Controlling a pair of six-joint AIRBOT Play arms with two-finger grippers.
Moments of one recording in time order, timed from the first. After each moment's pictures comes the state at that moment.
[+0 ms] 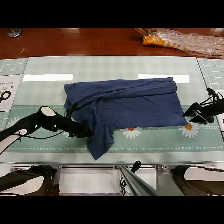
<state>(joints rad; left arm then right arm) -0.20 -1.35 0.51 0.67 -1.02 -1.25 -0.59 -1.52 1.01 -1.18 1.34 1.26</state>
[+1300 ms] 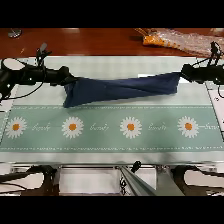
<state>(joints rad) 0.04 -1.46 1.20 0.69 -1.02 -1.24 -0.27 -1.47 1.23 -0.92 0.82 1.27</state>
